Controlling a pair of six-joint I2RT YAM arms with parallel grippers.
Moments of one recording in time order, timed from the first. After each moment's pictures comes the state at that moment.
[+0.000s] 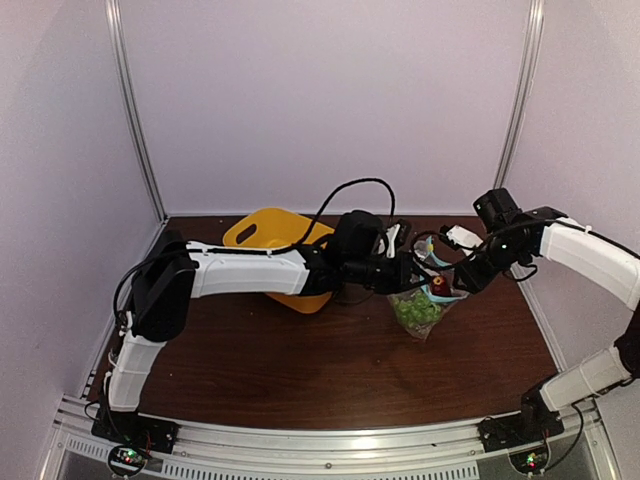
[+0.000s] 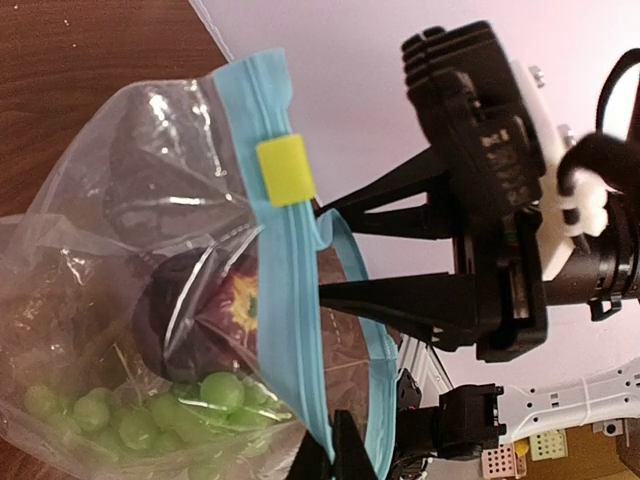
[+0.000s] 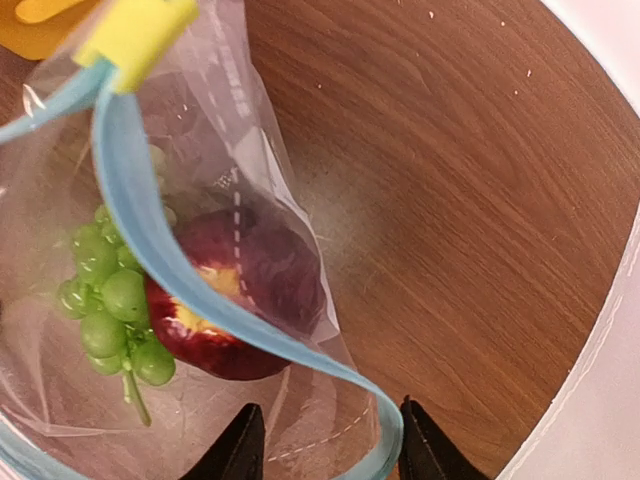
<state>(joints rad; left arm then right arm) -1.05 2.26 1.82 0.11 0.39 -0.84 0.34 1.32 1.11 -0.84 -0.03 -0.33</state>
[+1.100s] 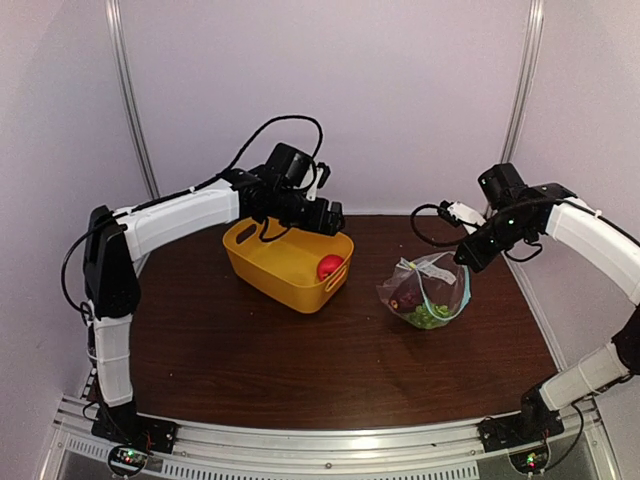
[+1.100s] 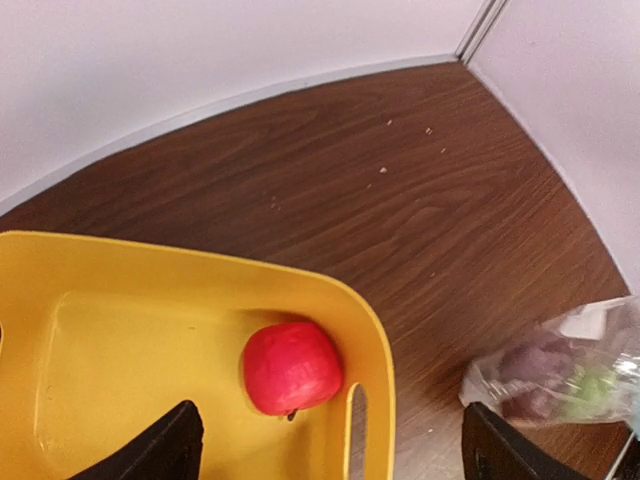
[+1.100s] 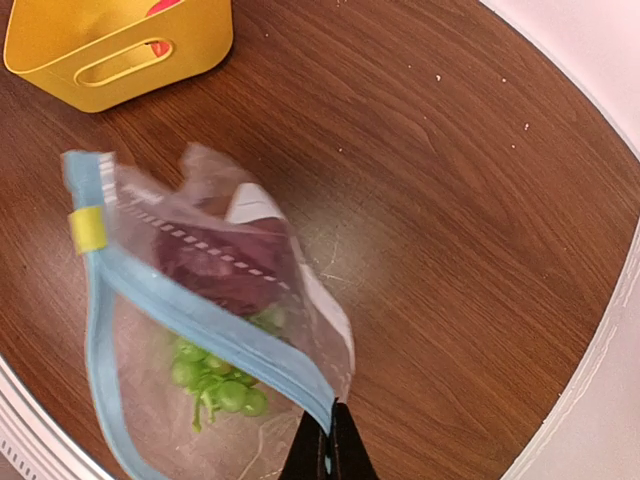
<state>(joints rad) -0.78 2.03 1.91 -0.54 0.01 -0.30 0.33 1.36 1.29 -0.96 -0.11 -0.32</state>
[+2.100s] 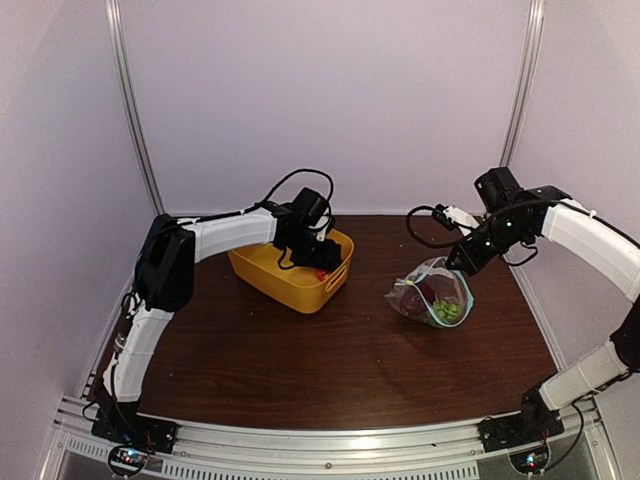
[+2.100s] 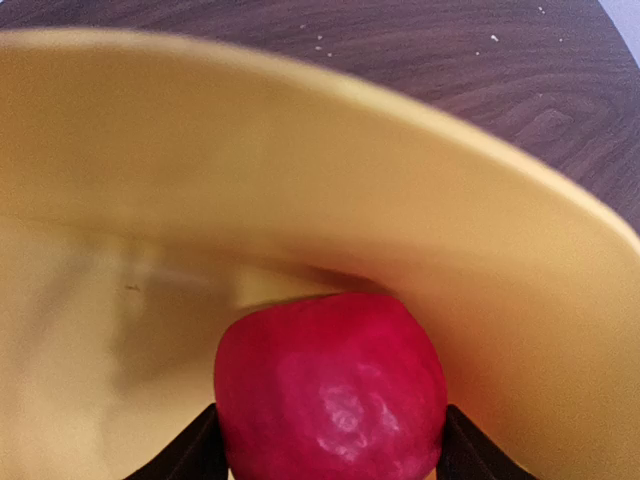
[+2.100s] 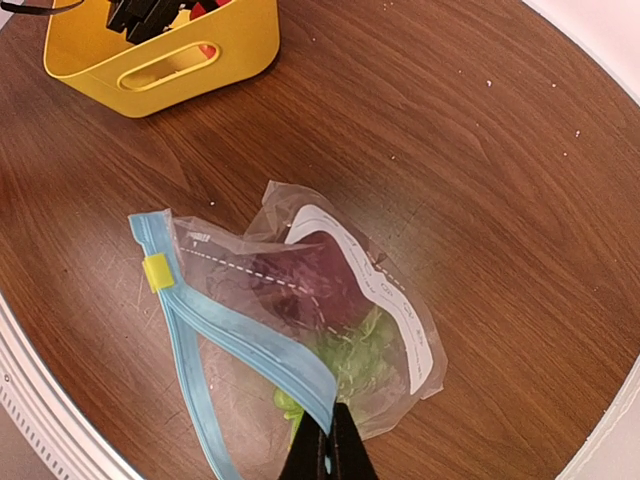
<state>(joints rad) -0.72 2.41 2.08 -0.63 0.10 -0.34 0.33 1.38 1.27 -0.94 -0.22 -0.29</state>
